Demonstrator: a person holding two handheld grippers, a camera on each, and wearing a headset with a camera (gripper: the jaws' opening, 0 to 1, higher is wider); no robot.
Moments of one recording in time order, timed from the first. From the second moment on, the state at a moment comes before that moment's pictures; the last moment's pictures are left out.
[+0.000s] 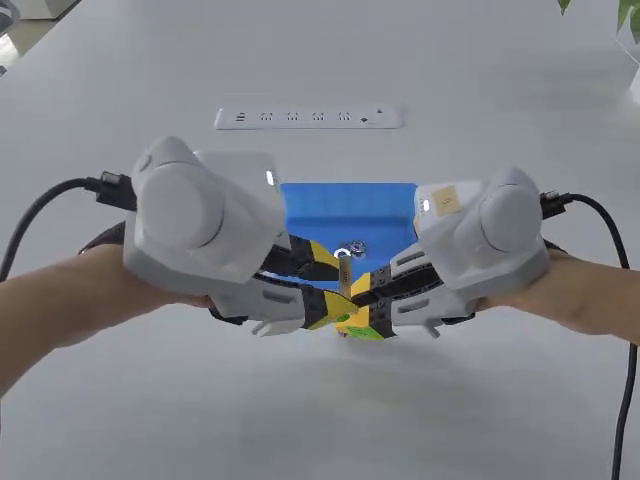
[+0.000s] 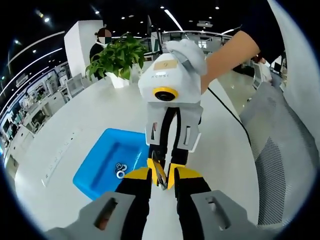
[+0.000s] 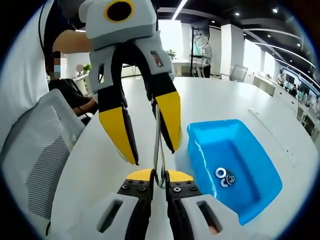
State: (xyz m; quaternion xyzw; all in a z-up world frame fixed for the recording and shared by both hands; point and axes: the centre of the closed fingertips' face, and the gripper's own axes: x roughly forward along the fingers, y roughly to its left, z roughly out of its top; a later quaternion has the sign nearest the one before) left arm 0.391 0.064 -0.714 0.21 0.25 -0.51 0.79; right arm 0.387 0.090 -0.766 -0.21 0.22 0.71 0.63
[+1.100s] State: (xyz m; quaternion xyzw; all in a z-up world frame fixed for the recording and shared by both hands) left arm 0.361 0.118 -0.696 0.14 0.25 -0.48 0.83; right arm 0.412 0.081 -0.694 -0.20 0.19 0.70 0.66
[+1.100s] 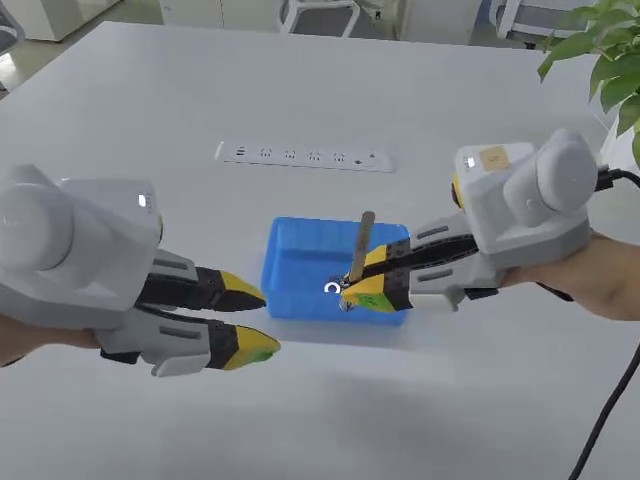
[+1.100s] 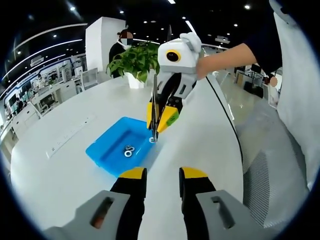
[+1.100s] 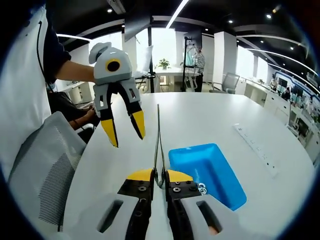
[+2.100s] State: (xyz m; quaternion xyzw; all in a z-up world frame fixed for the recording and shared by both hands) left arm 0.359 0.124 -0.711 0.11 0.27 -0.48 0.83; right arm 0.478 0.088 -0.702 -0.18 0.19 0.67 0.69
